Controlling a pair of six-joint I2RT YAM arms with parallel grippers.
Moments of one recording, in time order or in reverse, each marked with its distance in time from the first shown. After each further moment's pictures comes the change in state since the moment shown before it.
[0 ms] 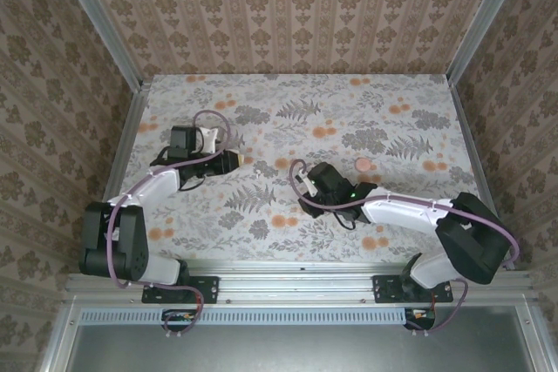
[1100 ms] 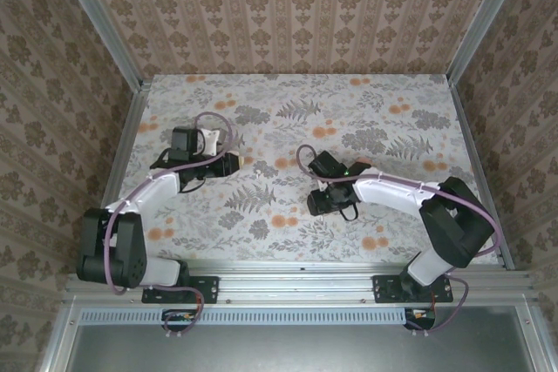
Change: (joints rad) left arm -0.022 -0.056 -0.023 -0.021 -0.038 0.038; right arm -0.109 0.142 0.210 -0.434 -0.082 0.208
